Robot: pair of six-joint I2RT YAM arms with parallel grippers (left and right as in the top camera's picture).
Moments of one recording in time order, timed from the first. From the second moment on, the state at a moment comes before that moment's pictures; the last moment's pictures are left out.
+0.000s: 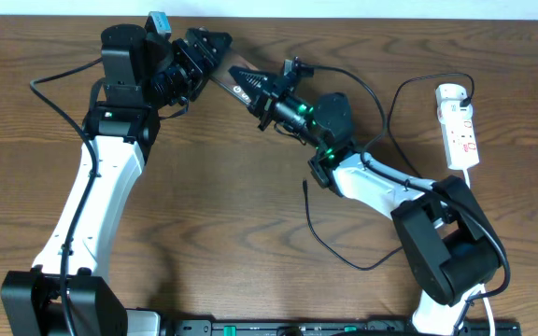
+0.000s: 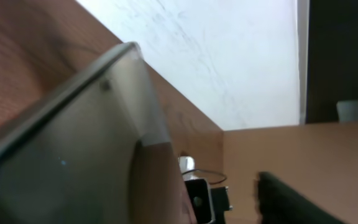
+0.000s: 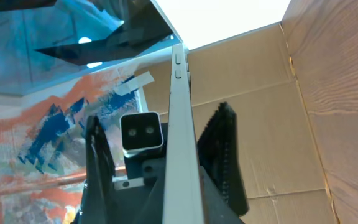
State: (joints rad) left arm -0.08 1.55 1.26 -0.14 0.58 -1.00; right arm 0.57 1.92 1.08 1.05 -0.44 1.96
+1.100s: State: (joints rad) left arm -0.07 1.56 1.26 -0.13 0.59 -1.00; right arm 0.60 1.92 1.08 1.10 -0.40 1.98
